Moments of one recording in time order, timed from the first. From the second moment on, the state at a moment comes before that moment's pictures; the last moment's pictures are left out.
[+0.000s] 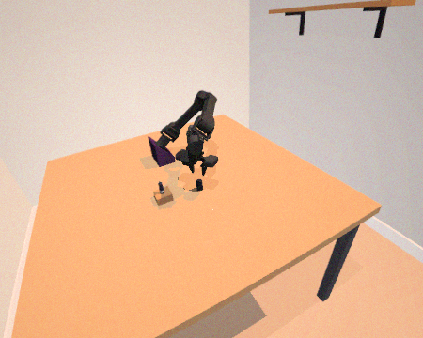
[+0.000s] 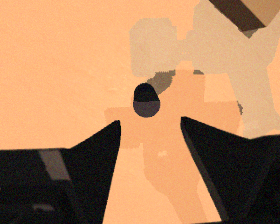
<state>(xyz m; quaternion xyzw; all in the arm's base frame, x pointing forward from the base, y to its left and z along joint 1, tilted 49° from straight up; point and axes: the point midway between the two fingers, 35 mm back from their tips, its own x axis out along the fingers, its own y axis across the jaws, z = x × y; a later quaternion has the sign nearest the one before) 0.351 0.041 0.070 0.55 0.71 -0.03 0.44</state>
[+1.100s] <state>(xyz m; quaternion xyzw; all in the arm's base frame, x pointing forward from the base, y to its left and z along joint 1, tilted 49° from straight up) 0.354 0.081 0.033 0.55 0.71 -0.03 0.44</state>
